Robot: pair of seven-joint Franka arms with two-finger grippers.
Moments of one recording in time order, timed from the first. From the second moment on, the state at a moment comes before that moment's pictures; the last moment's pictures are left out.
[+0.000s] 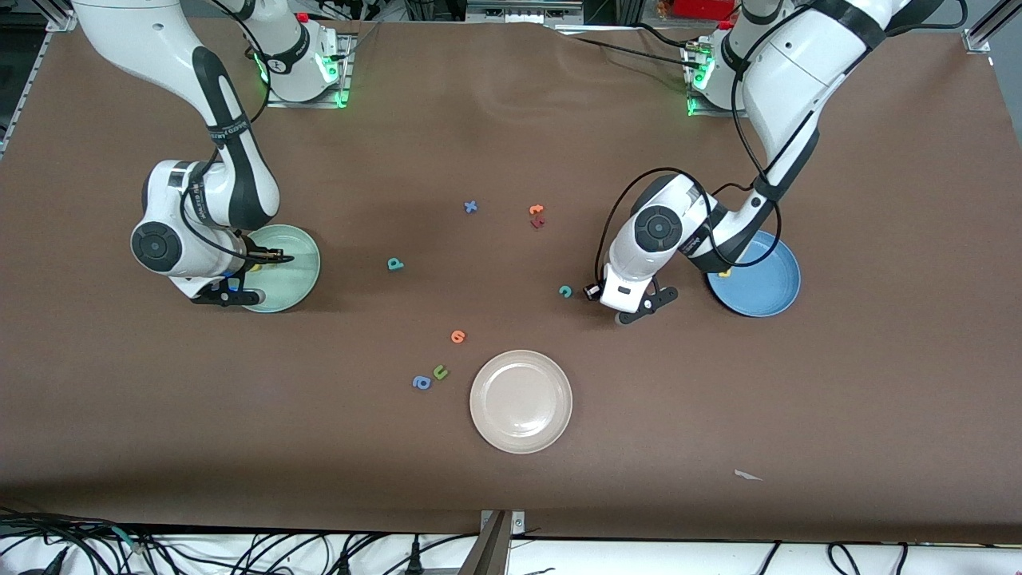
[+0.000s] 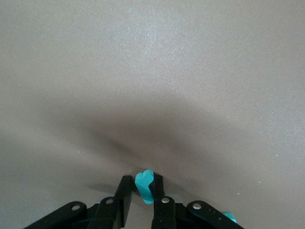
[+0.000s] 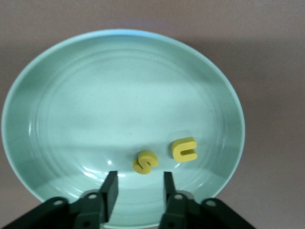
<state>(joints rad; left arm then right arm) -0.07 0.68 -0.46 -1.89 0.32 2.47 -1.21 0.40 0.42 -0.36 -2.10 0.11 2.17 -0.02</state>
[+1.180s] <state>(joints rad) 0.05 0.63 -0.47 -1.74 0.30 1.92 -0.80 0.50 0.44 -0.04 -2.04 0.21 2.34 0.69</state>
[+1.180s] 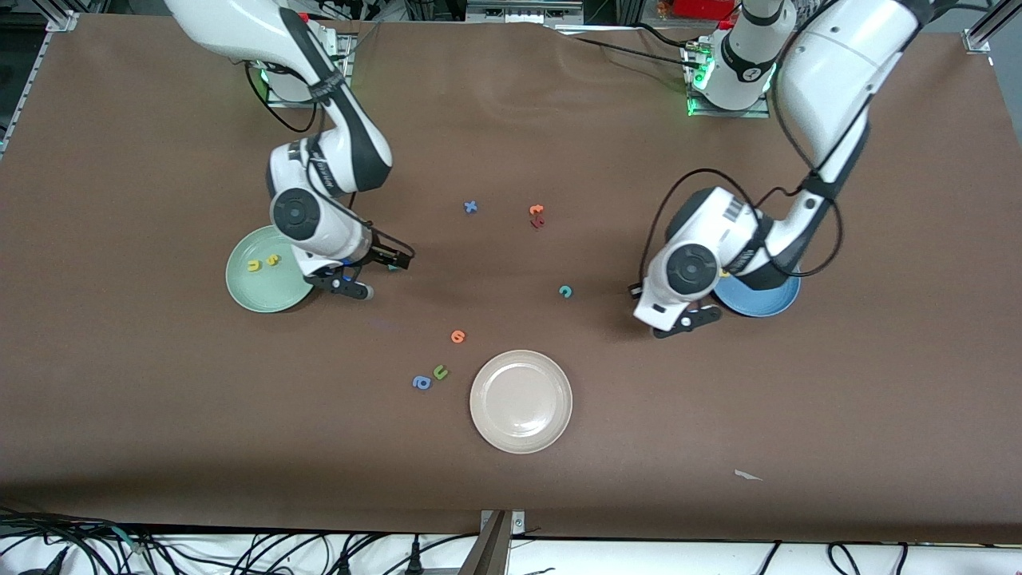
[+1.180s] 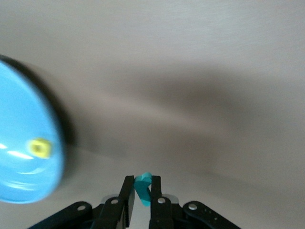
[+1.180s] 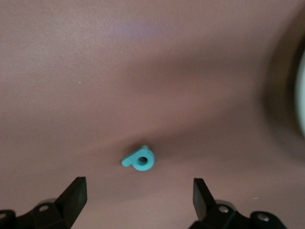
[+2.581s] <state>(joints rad) 0.28 0.46 -0.58 -2.05 0.21 2.27 -0.57 0.52 0.46 -0.02 -2.16 0.21 2.57 1.08</state>
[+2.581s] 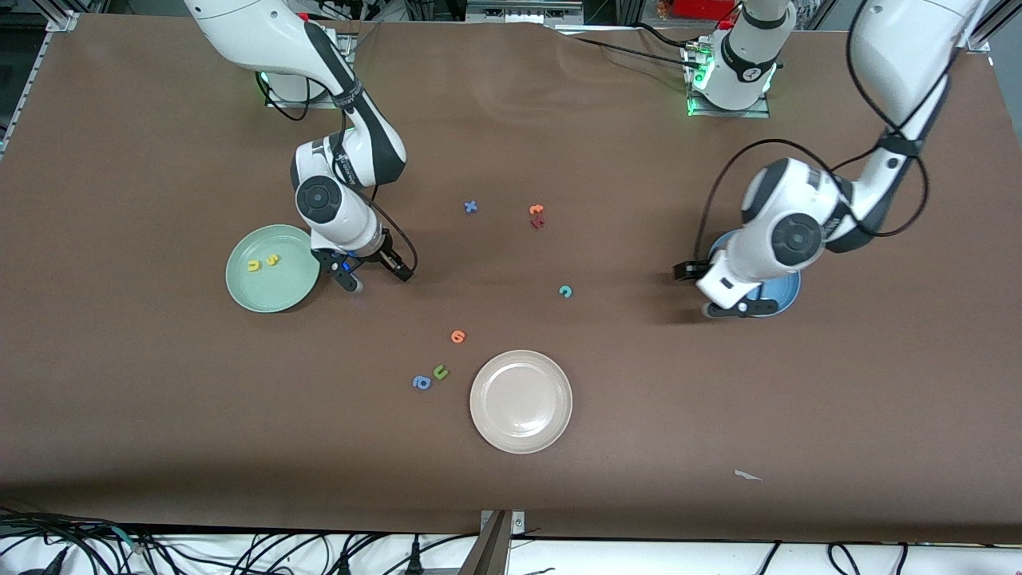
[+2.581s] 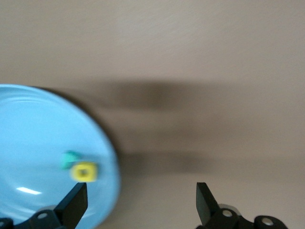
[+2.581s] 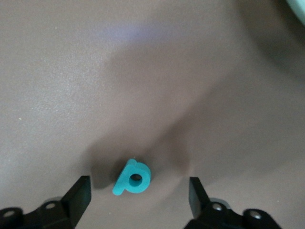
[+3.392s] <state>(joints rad) -0.10 0.64 -0.51 -1.93 0.40 2.55 -1.39 0.52 0.46 -0.02 -2.16 0.21 2.57 1.05</state>
